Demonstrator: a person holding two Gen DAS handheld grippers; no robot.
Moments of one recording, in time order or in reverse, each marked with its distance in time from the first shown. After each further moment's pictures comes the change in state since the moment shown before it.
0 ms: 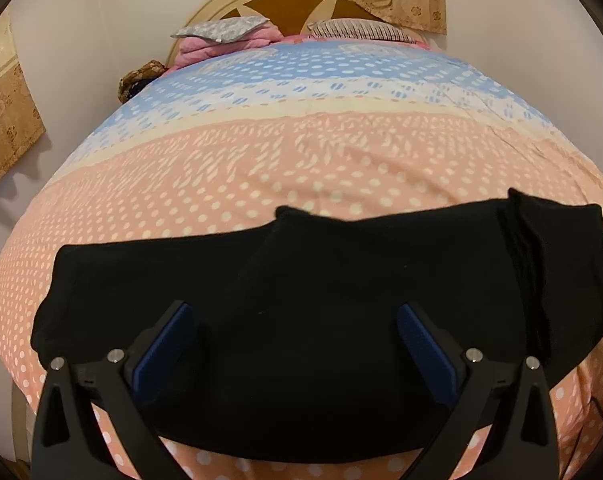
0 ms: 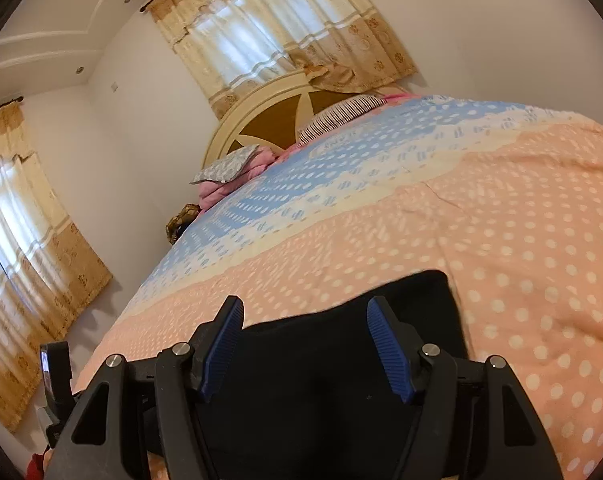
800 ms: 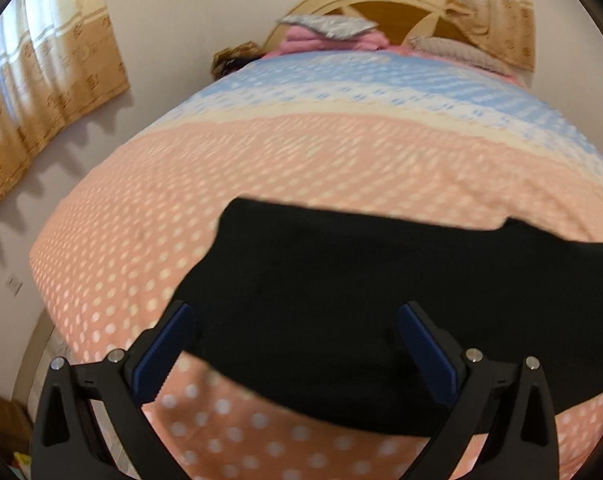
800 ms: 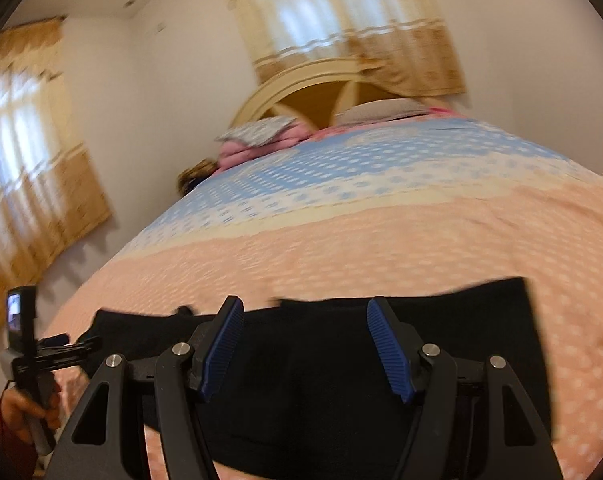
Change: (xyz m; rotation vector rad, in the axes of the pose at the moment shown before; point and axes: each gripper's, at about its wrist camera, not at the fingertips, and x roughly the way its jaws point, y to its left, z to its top) left arm 0.002 0.160 -0.035 -0.211 0.001 0.216; right arm 0.024 0.100 -0.029 -0.282 0.076 0.018
